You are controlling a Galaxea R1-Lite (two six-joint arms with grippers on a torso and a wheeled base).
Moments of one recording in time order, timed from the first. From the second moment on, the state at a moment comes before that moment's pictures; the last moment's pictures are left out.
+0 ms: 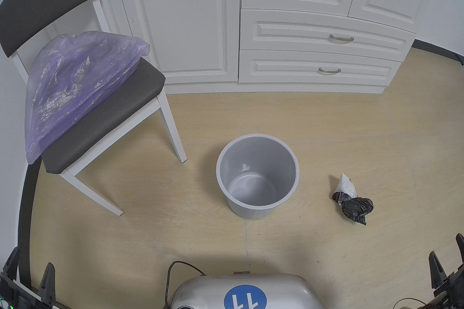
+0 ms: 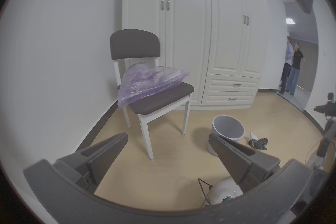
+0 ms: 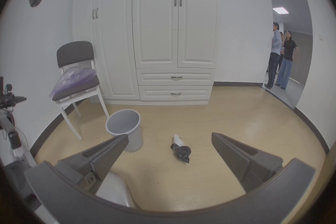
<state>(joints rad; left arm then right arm) 0.00 0.02 -0.02 0.00 0.01 -0.04 0.00 0.02 -0.02 -0.01 0.00 -0.01</state>
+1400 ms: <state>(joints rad) 0.13 0.69 -0.36 -0.38 -0.03 0.08 0.00 0.74 -0.39 -0.43 0.04 0.14</state>
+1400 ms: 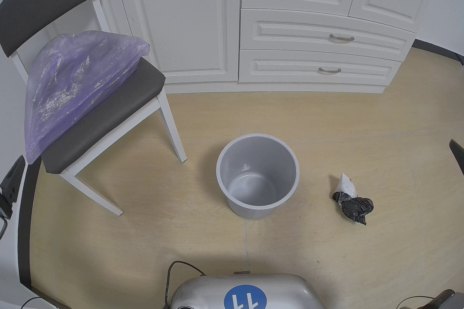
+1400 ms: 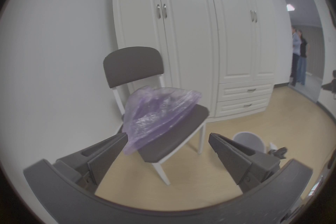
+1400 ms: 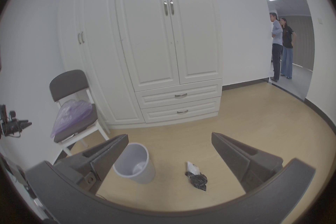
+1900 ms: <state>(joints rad) 0.53 1.02 -0.46 -0.42 -0.13 0.25 0.04 0.96 -0.45 -0.48 0.00 0.21</state>
